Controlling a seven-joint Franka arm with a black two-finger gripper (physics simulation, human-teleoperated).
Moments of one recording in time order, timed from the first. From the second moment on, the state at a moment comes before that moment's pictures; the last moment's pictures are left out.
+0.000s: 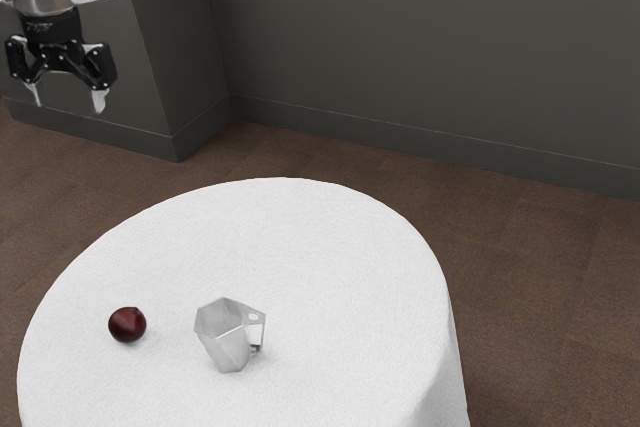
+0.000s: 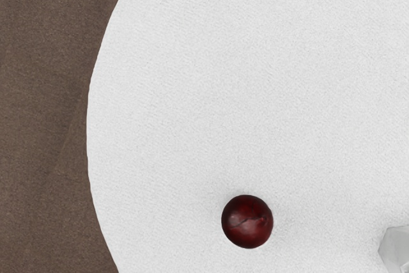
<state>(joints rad) 0.00 -0.14 0.20 -1.66 0.16 1.50 -0.15</state>
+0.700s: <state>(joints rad) -0.44 -0.10 0.20 -2.04 0.09 1.92 -0.96</state>
